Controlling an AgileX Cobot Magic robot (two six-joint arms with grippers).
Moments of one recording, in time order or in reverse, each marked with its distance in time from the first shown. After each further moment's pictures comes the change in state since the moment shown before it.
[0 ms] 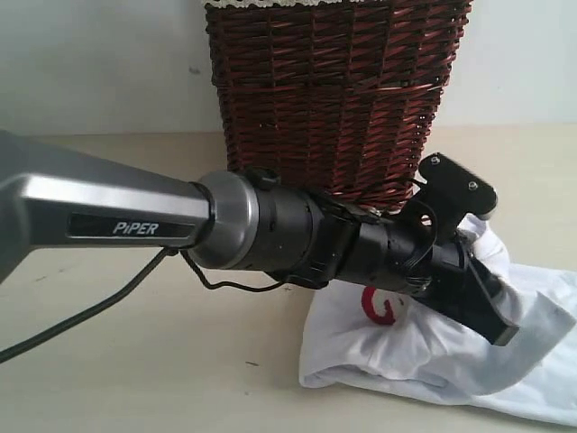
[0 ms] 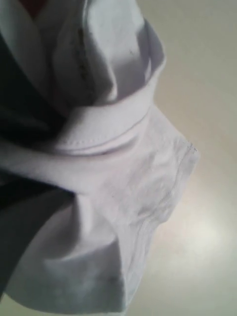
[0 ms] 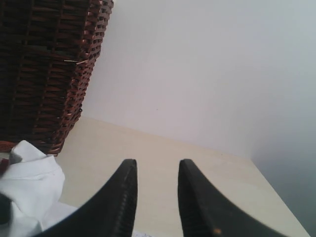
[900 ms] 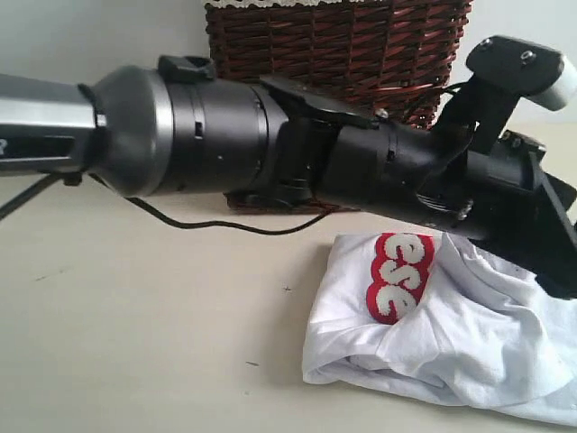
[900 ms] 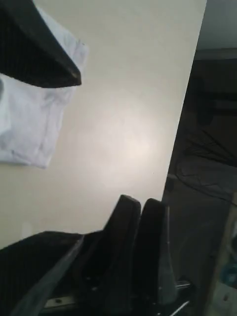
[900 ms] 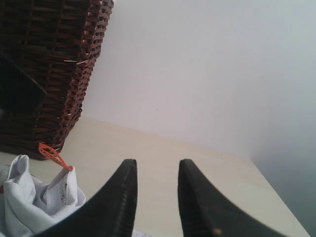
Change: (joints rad) left arm 0.000 -0.219 -0.017 0.115 0.311 -0.138; right arm 0.000 0.000 0.000 0.000 0.000 0.000
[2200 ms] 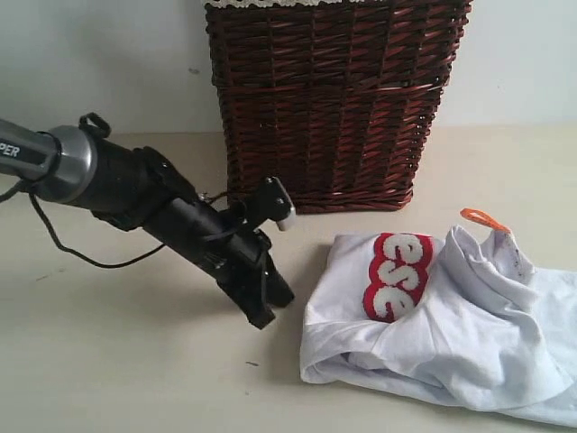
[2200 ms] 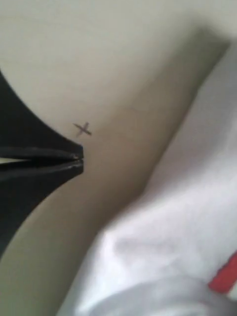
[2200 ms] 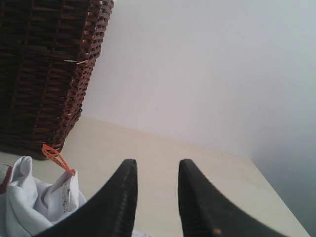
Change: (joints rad) left arm 0.451 0.186 0.230 0.582 0.035 -0.067; right arm 0.000 0.000 0.000 0.000 0.000 0.000
